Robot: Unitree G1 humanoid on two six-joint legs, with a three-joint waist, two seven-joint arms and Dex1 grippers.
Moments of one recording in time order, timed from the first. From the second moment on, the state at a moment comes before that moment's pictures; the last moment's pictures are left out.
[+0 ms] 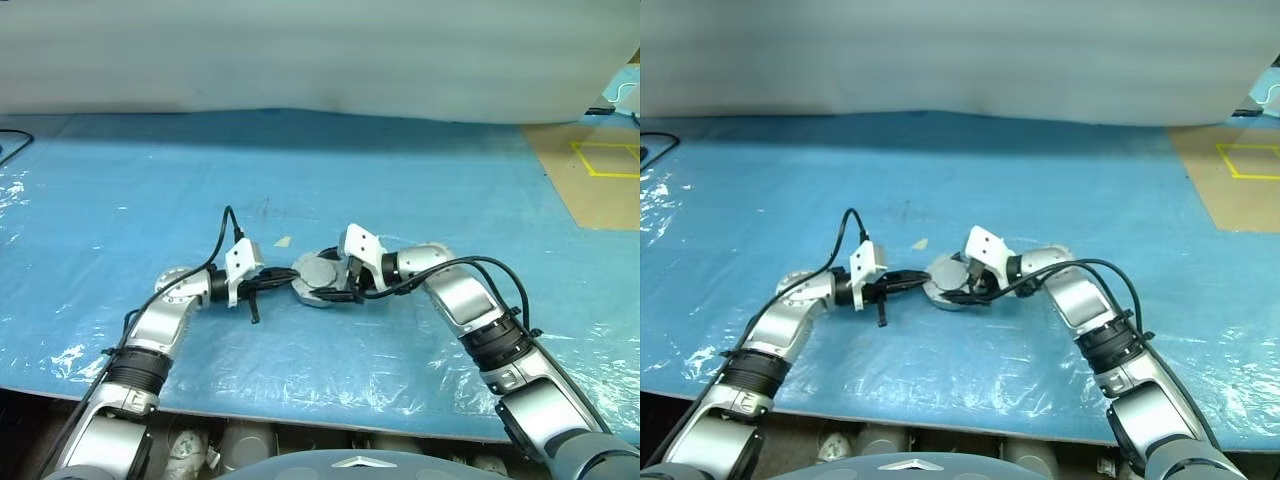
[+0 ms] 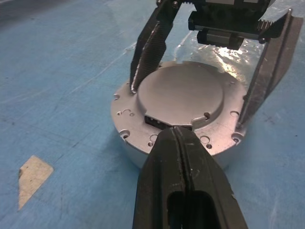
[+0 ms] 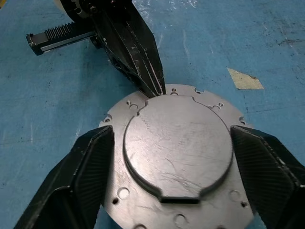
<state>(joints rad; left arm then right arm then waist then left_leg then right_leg) -0.35 0.42 -0.16 0.28 -0.21 -0.07 -1.13 -0.50 -0.43 0.38 0.05 0.09 0.40 1.01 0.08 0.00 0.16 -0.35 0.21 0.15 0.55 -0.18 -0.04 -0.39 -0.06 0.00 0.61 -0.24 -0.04</state>
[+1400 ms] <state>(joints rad) -0.41 0.43 -0.19 0.26 -0.20 0.00 -1.16 -0.28 -0.32 -0.13 -0.12 0.66 1.18 0.70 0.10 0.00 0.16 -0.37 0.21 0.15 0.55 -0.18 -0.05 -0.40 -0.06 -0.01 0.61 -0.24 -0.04</state>
